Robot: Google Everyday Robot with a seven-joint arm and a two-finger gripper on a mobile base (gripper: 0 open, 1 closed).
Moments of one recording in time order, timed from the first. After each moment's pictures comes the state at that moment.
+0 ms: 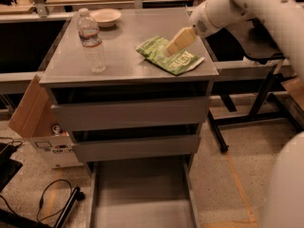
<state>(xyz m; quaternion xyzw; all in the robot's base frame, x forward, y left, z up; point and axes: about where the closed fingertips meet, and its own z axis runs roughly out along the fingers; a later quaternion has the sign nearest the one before) 0.755 -0.099 0.939 -0.46 0.78 0.09 0.42</state>
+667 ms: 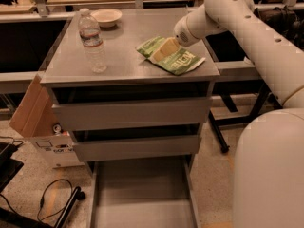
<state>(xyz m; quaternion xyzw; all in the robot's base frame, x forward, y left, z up) 0.798 -0.065 0.887 -0.45 0.79 0.12 0.41</state>
